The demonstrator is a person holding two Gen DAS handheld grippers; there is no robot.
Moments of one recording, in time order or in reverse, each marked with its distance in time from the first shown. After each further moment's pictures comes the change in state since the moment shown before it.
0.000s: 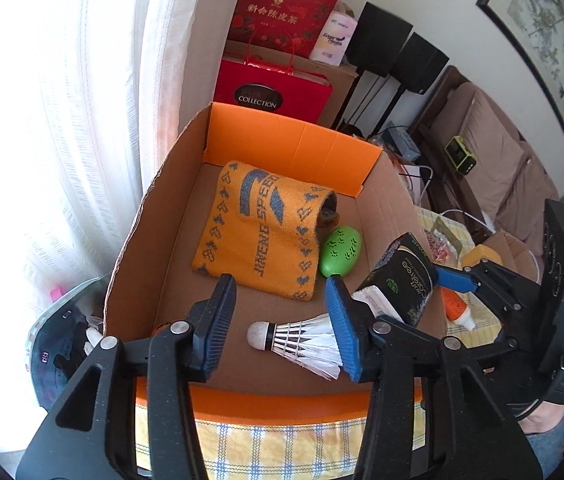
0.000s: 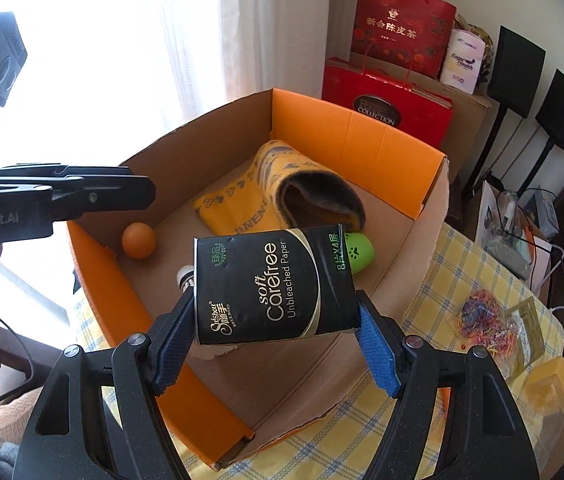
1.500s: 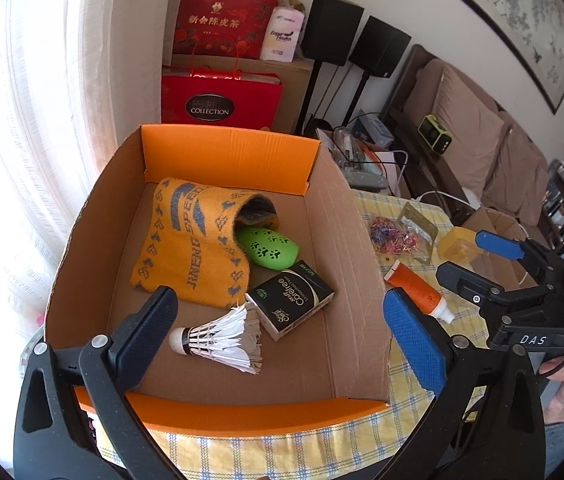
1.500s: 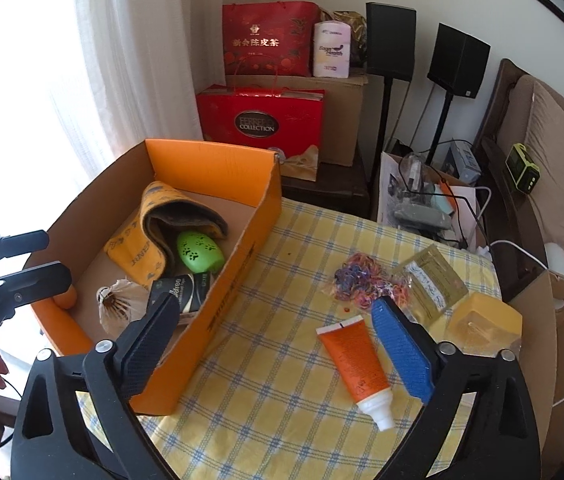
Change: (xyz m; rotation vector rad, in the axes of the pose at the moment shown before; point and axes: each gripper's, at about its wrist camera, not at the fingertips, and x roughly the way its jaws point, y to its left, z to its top) left arm 0.008 -0.070 0.000 0.139 -0.003 -0.019; right arm -0.070 -0.089 -0.022 0.275 -0.066 -0.201
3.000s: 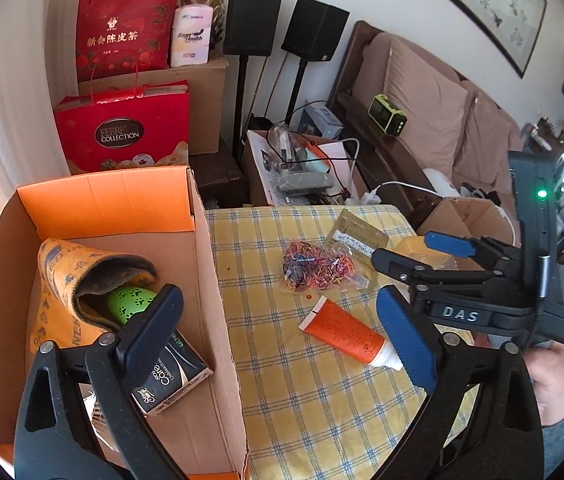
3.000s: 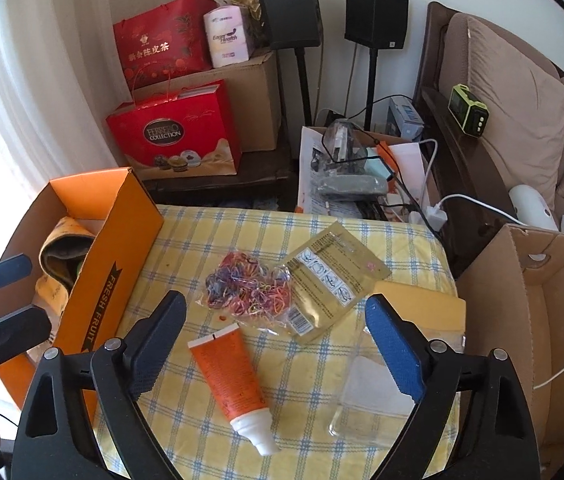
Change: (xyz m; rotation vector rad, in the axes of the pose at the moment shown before) left arm 0.068 -0.114 0.041 0.138 0.016 -0.082; right arm 0.029 -0.123 0.001 0.199 0.046 -0.082
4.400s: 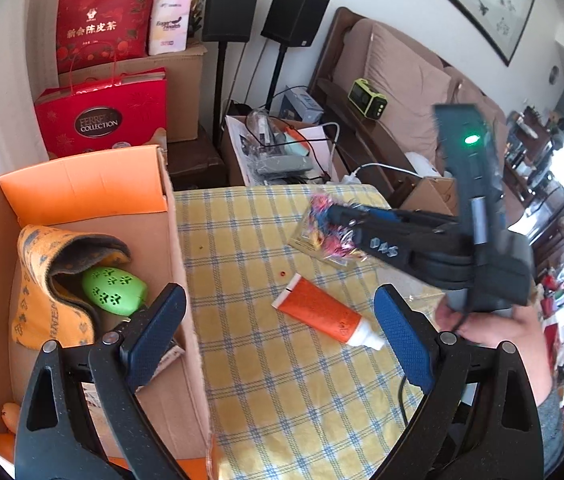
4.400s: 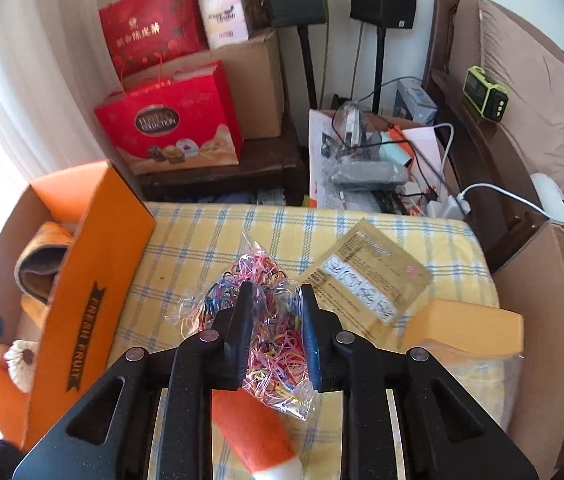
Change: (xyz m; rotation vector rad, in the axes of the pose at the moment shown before) left arm 0.000 -0.019 -0.014 0.028 0.047 -0.062; right arm 0.043 0.006 0.006 0.041 0.023 0.014
